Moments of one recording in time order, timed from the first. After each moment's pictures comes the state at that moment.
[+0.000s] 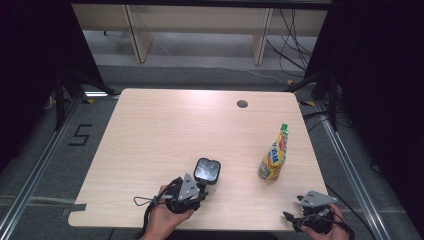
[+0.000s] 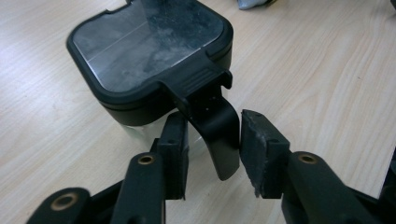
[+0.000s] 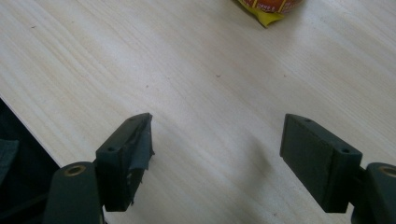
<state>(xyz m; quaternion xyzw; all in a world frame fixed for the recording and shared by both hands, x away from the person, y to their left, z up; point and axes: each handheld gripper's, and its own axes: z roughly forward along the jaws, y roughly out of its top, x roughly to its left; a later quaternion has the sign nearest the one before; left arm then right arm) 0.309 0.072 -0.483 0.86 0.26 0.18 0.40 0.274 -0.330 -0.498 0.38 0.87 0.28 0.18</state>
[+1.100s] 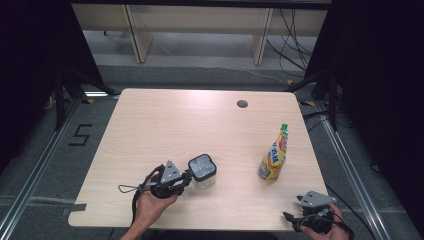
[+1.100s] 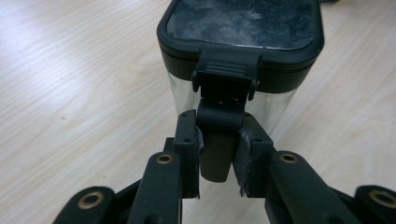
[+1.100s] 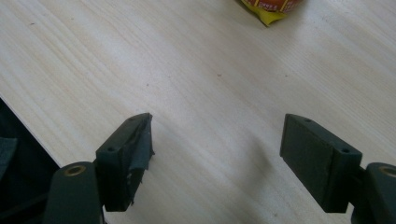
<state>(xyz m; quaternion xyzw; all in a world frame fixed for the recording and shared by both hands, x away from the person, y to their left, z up) 0.344 0.117 -0.487 0.84 0.31 0.18 0.41 0.275 -0.330 -0.498 0.37 0.87 0.27 0.18</state>
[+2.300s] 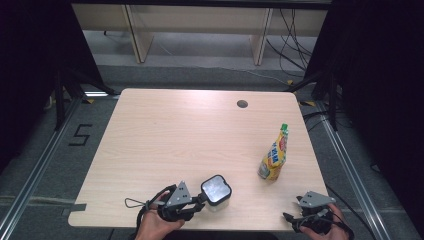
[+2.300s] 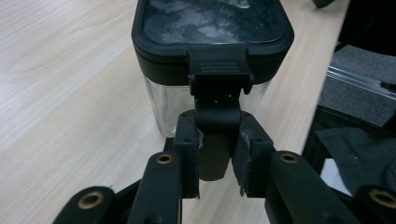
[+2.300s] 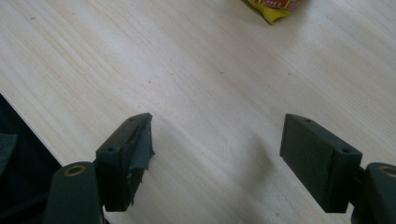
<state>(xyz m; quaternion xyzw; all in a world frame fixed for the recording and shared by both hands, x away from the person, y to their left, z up) 0.291 0.088 -0.487 0.86 0.24 0.09 0.44 0.275 -0.329 -0.499 0.37 0.87 0.27 0.18</state>
